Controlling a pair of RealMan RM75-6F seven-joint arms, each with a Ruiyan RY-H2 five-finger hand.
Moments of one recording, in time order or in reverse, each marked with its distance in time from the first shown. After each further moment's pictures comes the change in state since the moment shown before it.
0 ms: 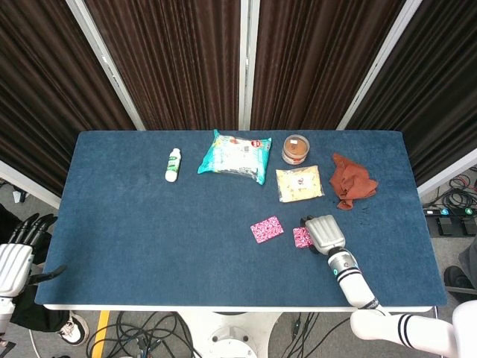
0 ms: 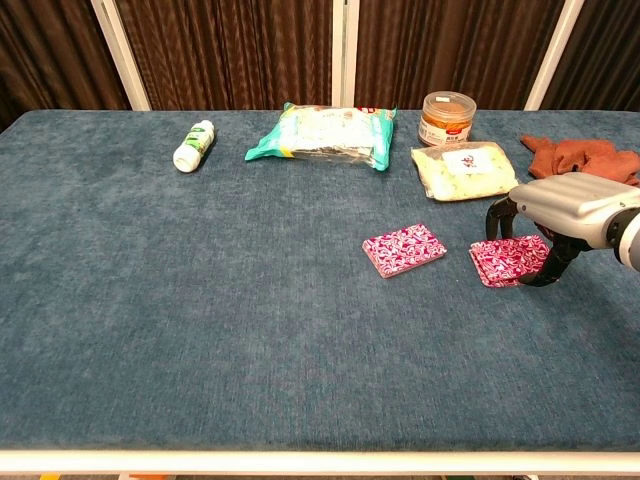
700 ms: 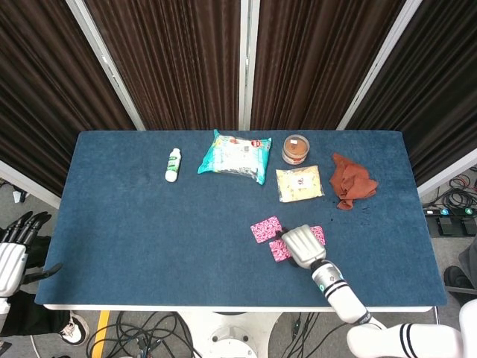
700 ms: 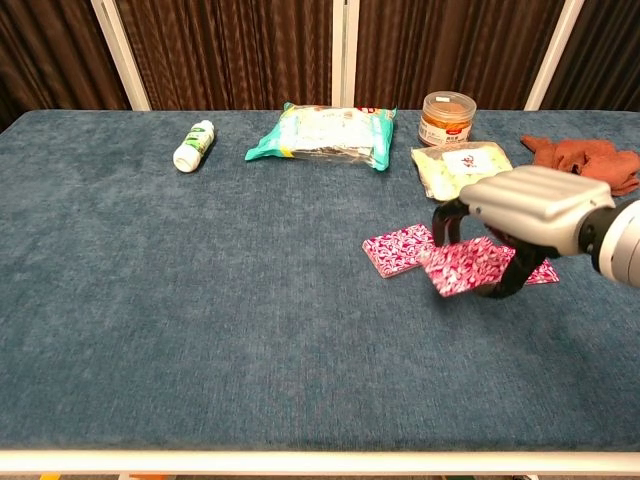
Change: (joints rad) left arm 0.008 0.005 -0.011 0.013 -0.007 0.024 -0.031; right arm 0.019 0.046 -0.028 -0.267 -0.086 0.046 -0.095
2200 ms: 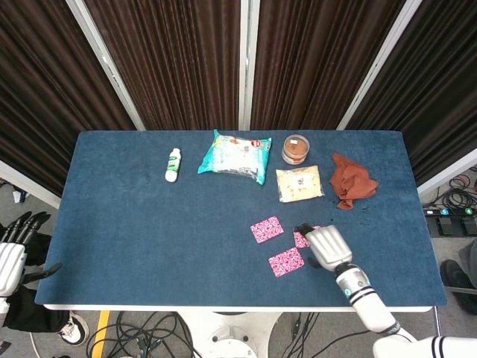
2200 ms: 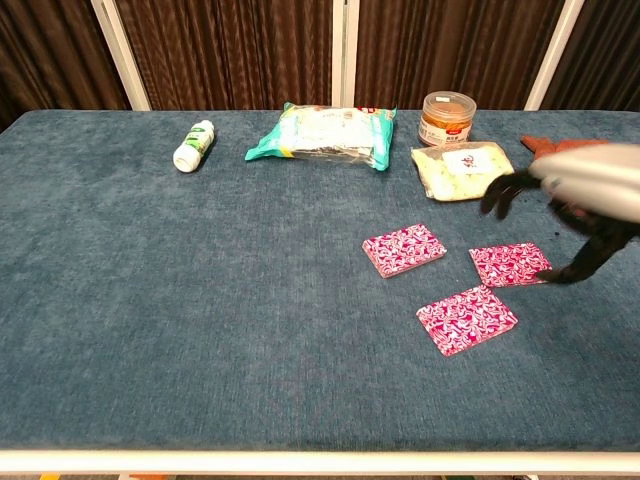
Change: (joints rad) left arm -0.001 0.002 -0.001 -0.006 -0.002 -0.013 0.006; right arm -0.081 0.187 -0.046 -0.097 -0.099 0.105 0.207
